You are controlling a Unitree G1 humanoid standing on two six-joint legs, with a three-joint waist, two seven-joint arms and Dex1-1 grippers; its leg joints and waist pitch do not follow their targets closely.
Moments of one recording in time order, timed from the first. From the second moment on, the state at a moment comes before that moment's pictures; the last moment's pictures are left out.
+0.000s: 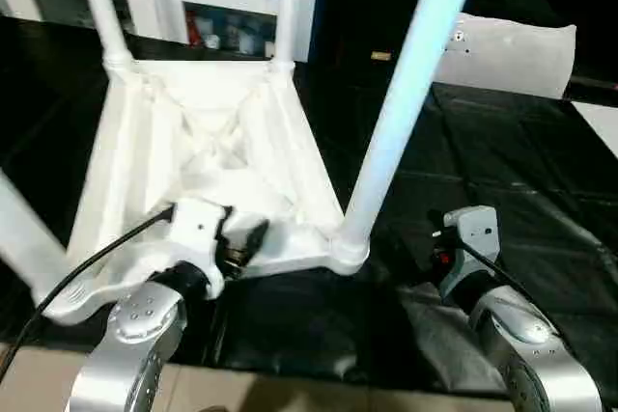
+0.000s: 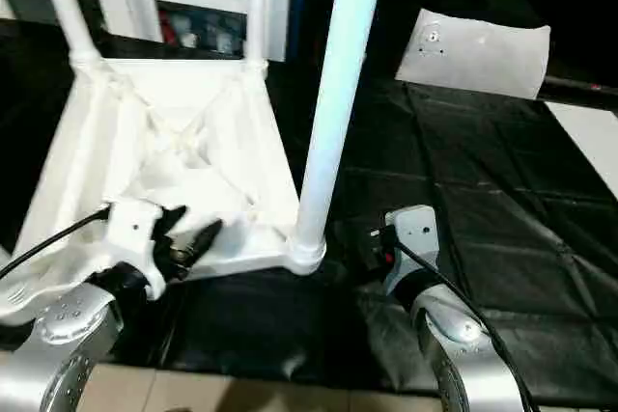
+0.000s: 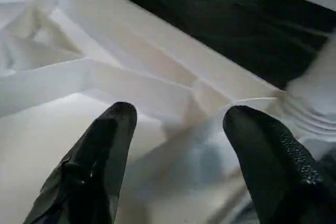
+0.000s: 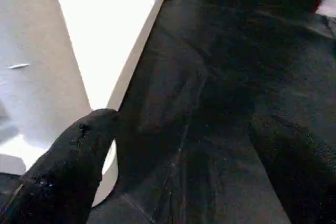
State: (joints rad) left arm 0.02 0.28 -0.08 -0.33 -0.22 0.49 -0.38; right arm 0.08 -0.21 0.03 -0.30 0.19 0.43 0.28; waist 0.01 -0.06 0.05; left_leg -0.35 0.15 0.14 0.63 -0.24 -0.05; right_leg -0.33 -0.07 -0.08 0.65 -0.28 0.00
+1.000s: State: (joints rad) left arm -0.41 0.51 -0.33 0.08 -0.17 0.59 -0.90; right arm 0.08 -0.36 0.06 -0.27 0.15 0.41 0.40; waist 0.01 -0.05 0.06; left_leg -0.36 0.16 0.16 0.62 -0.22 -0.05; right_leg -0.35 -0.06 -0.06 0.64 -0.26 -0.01
